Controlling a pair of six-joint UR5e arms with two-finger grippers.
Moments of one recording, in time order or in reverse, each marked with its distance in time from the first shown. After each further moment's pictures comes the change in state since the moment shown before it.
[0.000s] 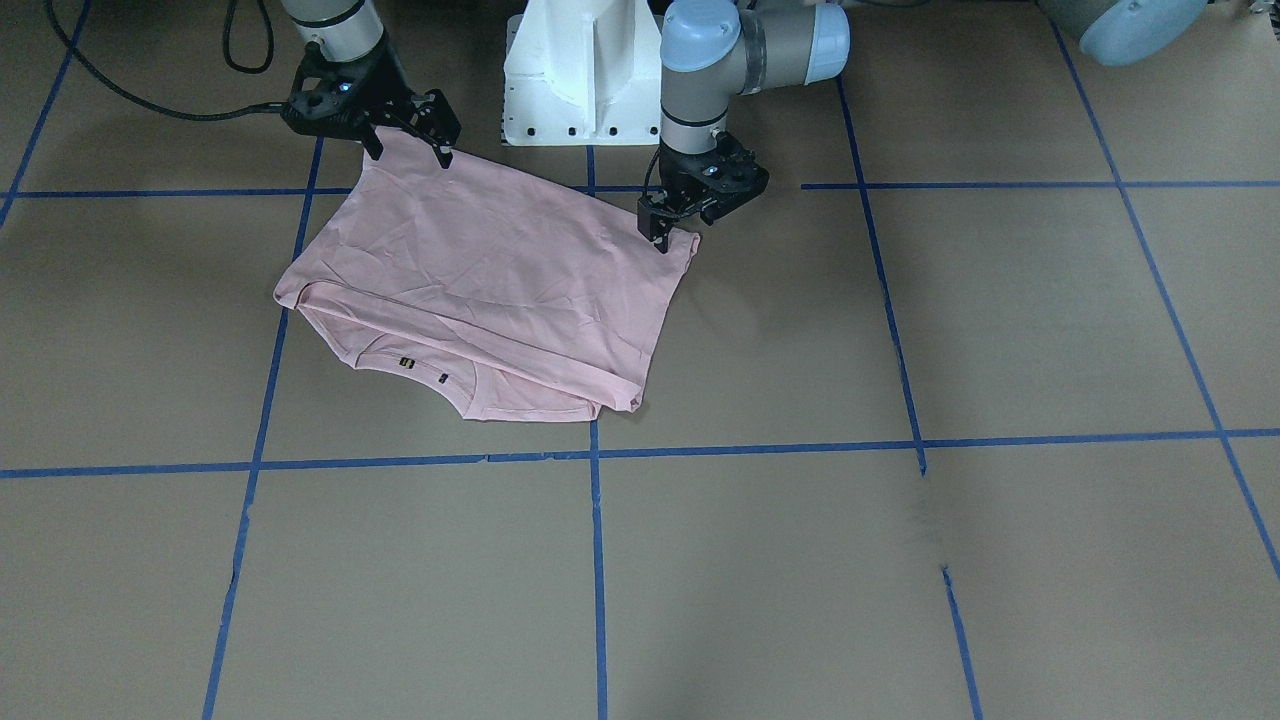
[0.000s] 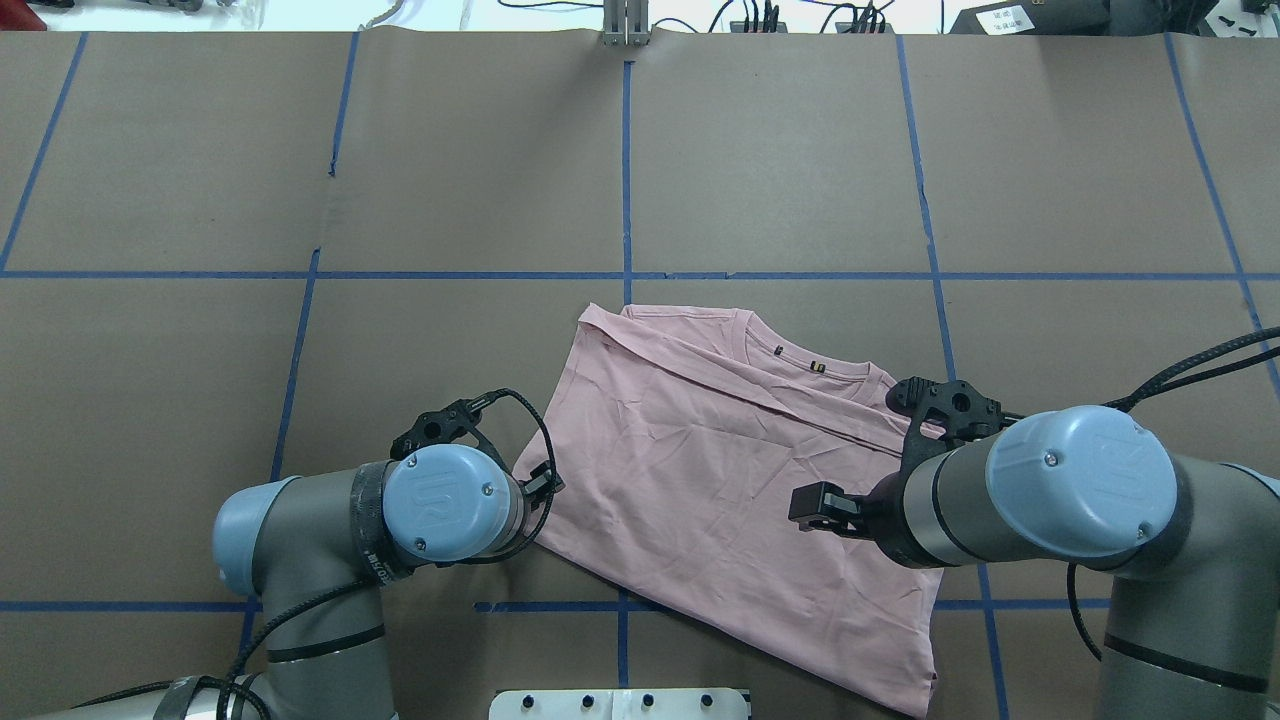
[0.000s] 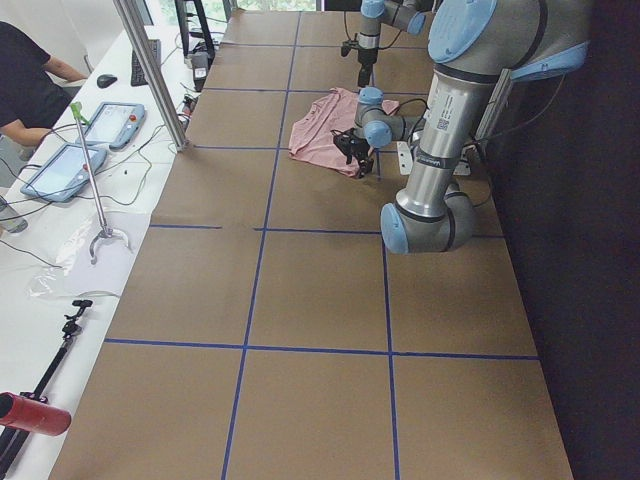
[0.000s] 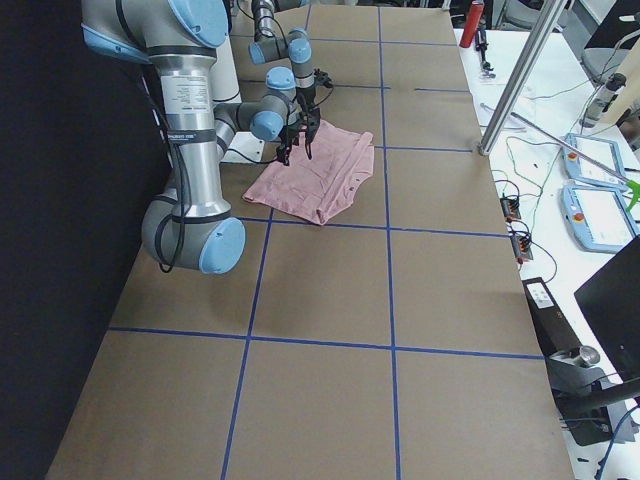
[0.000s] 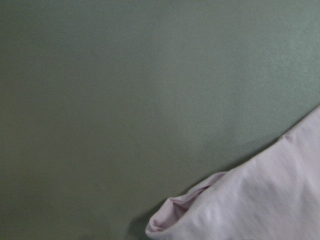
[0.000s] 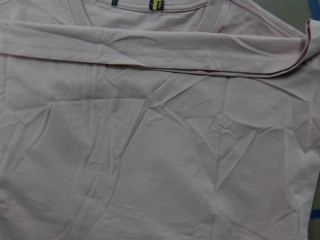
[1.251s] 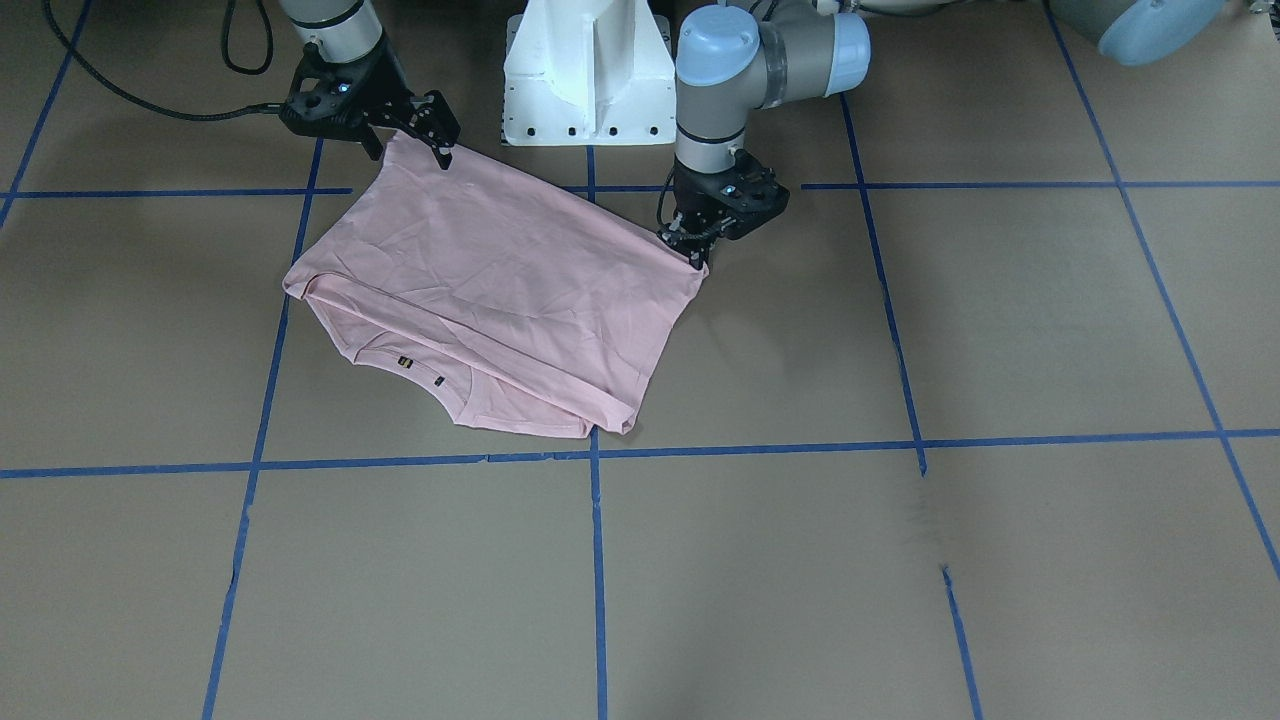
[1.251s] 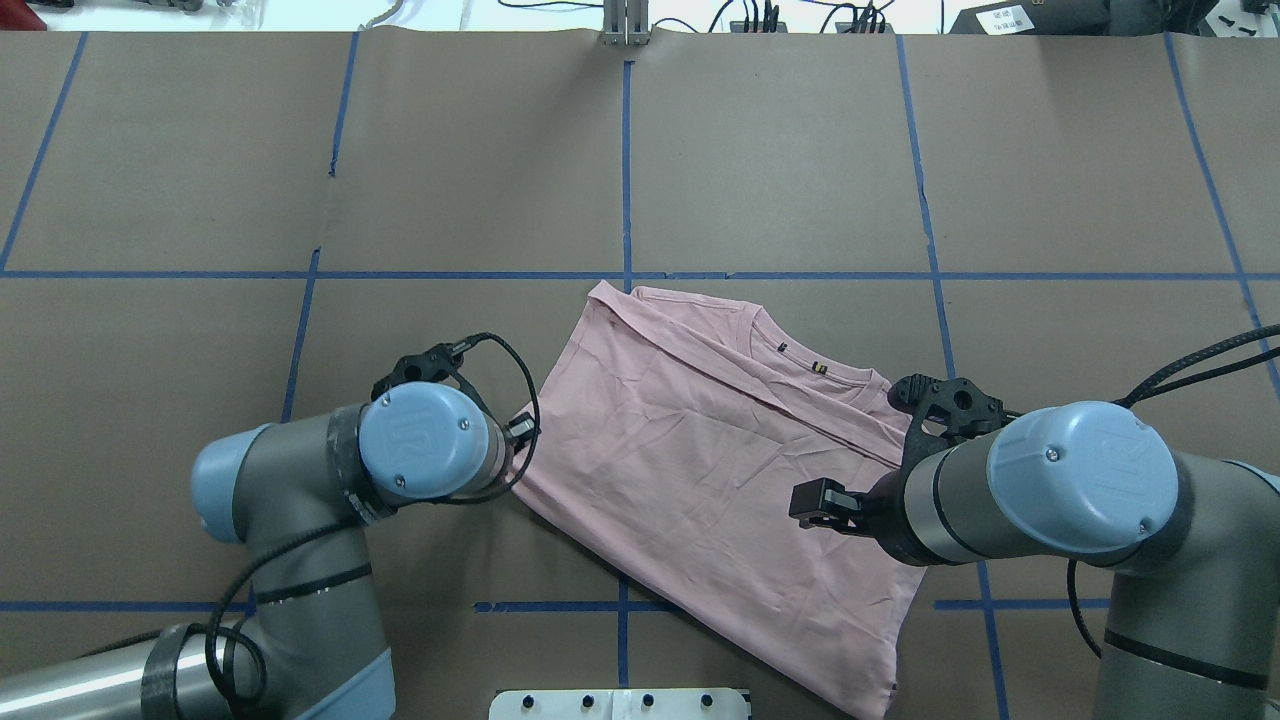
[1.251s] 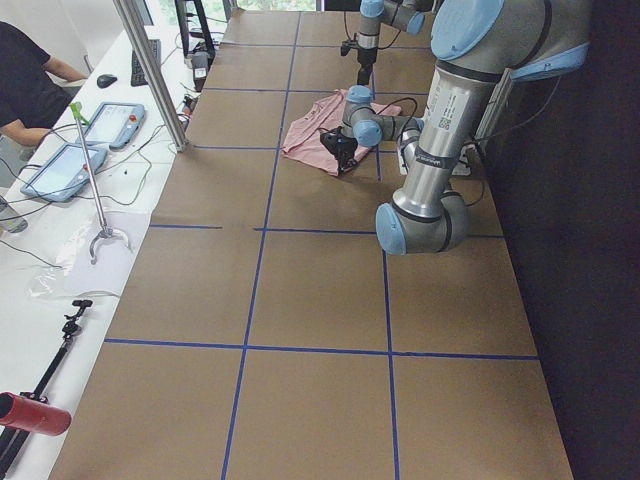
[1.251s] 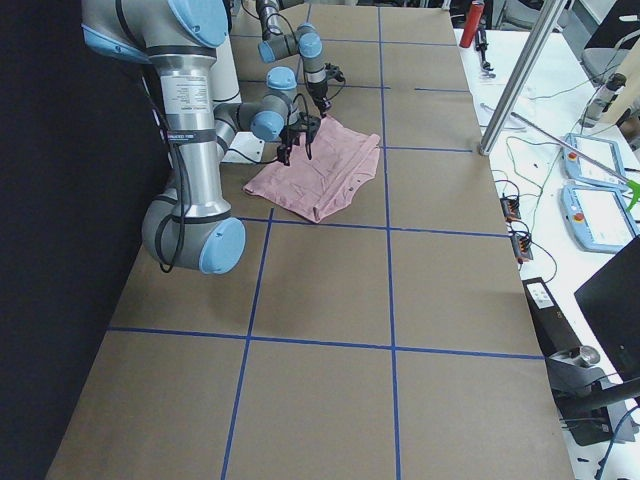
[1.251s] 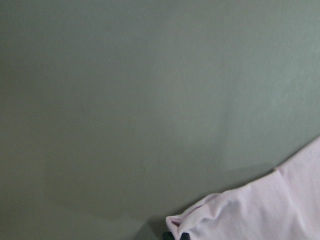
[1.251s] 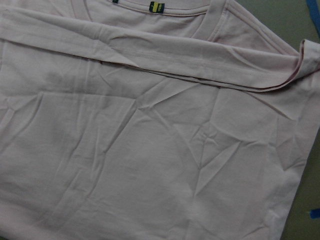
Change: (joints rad) left arm -0.106 -0.005 0.015 -0.008 0.006 0.078; right arm 0.005 0.001 -0.001 0.001 0.004 0.011
